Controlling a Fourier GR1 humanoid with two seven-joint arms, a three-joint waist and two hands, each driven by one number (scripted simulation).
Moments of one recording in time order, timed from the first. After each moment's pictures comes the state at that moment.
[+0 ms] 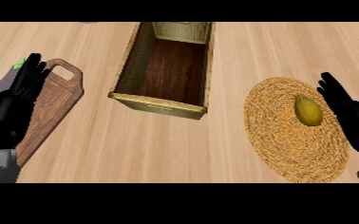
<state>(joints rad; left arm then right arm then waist) -0.08 0.49 0.00 -1.66 0.20 0.13 0.08 -0.06 -0.53 -0.01 -1.41 -0.23 0.07 -0.01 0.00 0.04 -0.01</state>
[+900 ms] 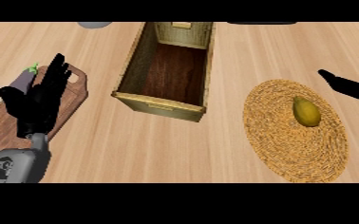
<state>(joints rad) -0.18 0.37 -0.03 -1.50 0.15 0.21 0.16 -0.33 -0.55 -0.17 -1.19 0.02 -0.32 -0.16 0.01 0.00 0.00</state>
